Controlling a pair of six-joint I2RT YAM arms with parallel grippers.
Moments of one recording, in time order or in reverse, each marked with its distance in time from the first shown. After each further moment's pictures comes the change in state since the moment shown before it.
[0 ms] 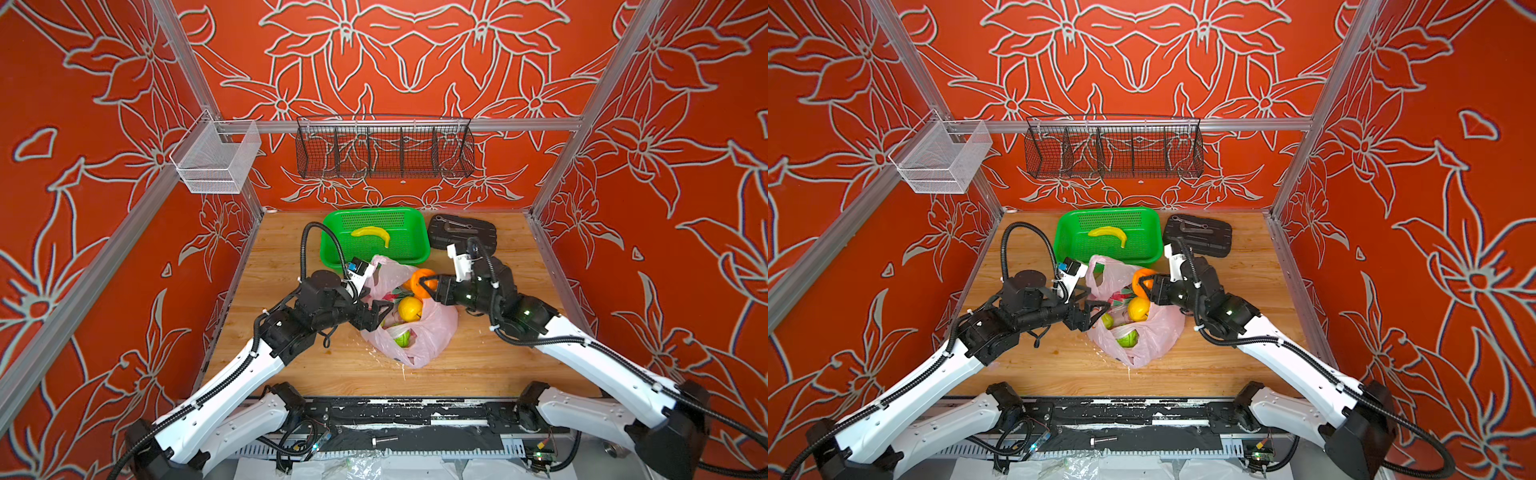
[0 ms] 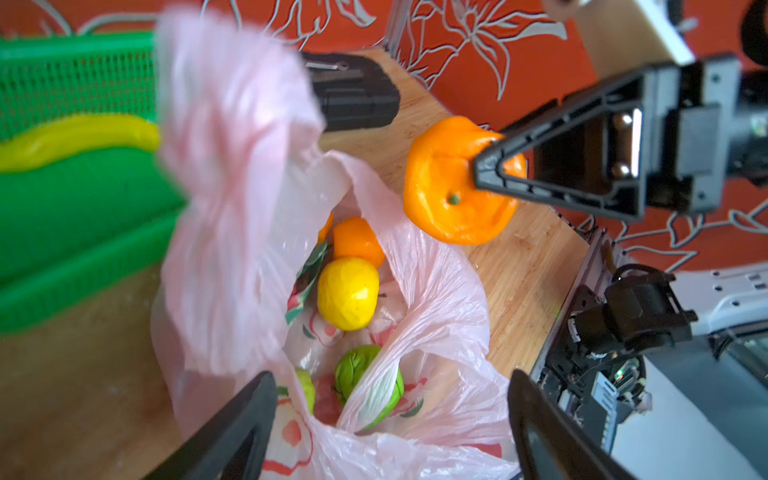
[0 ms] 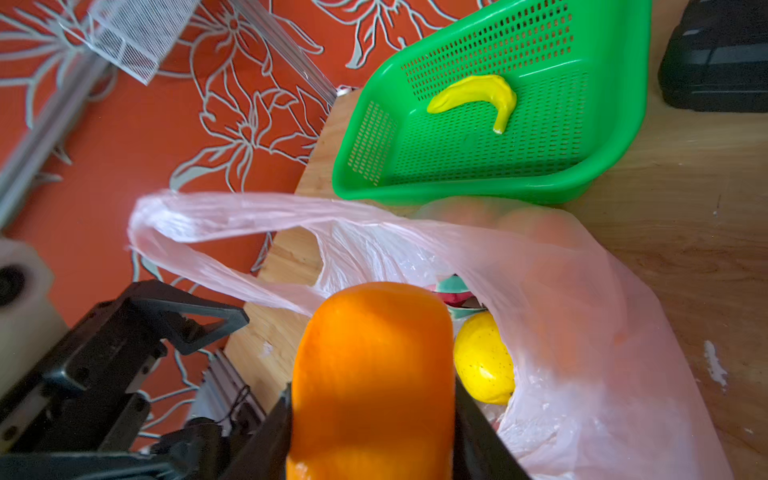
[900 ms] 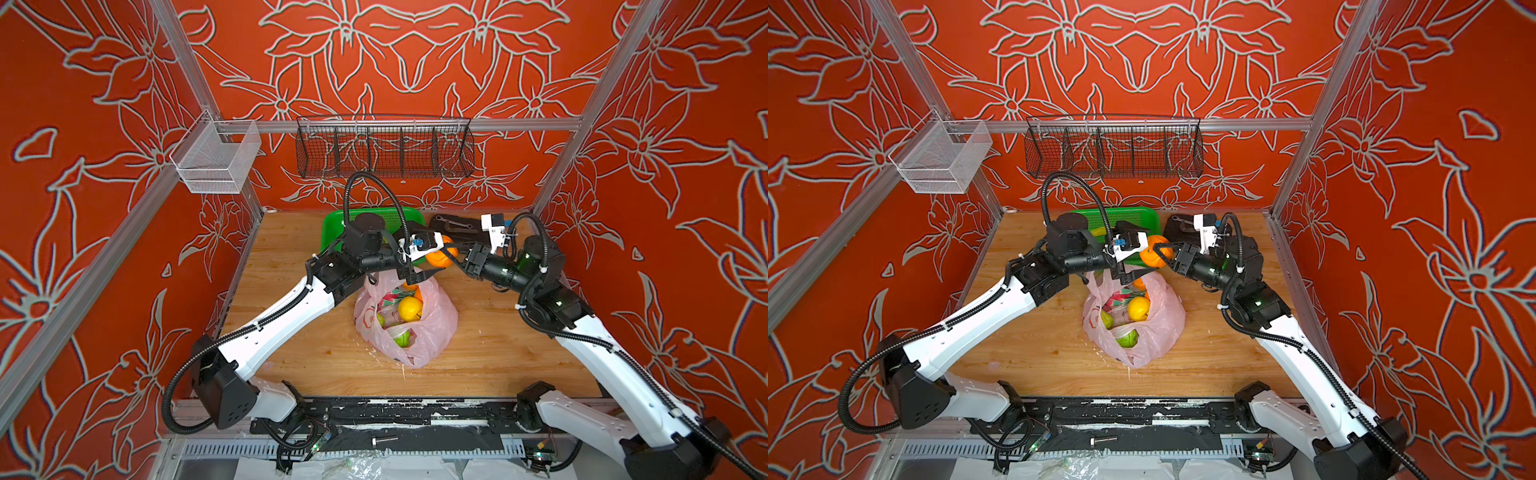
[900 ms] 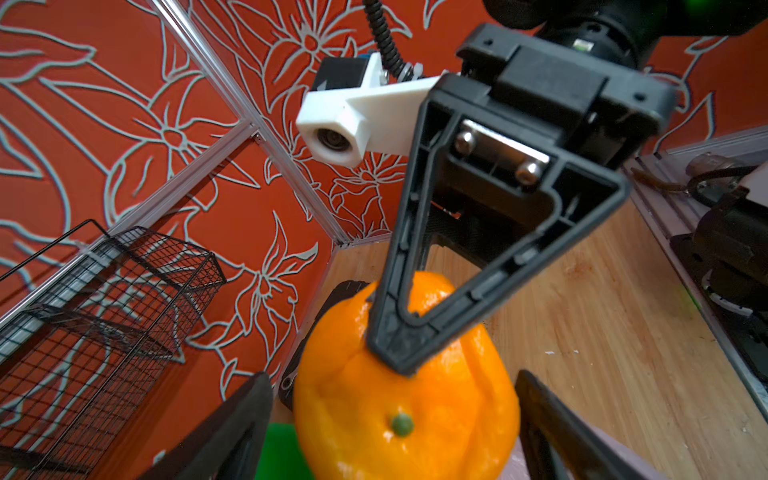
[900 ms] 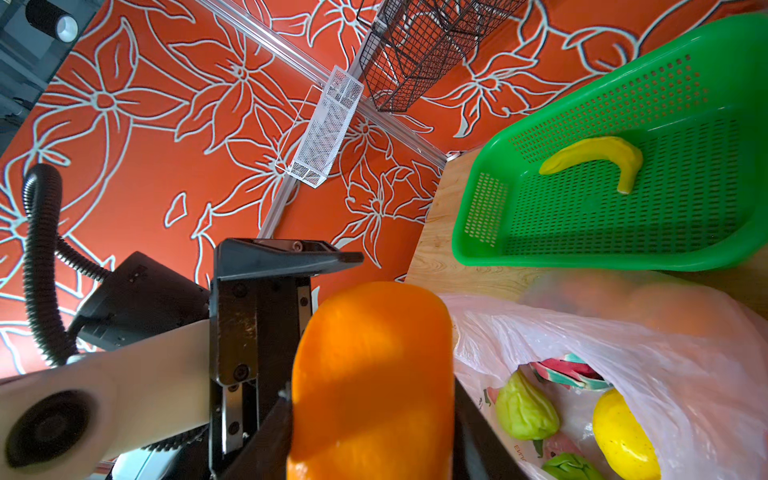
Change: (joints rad) left arm -0.063 0.541 0.509 0.242 0.236 0.737; right arm -0.226 -0.035 0.100 0.144 -0.379 0.230
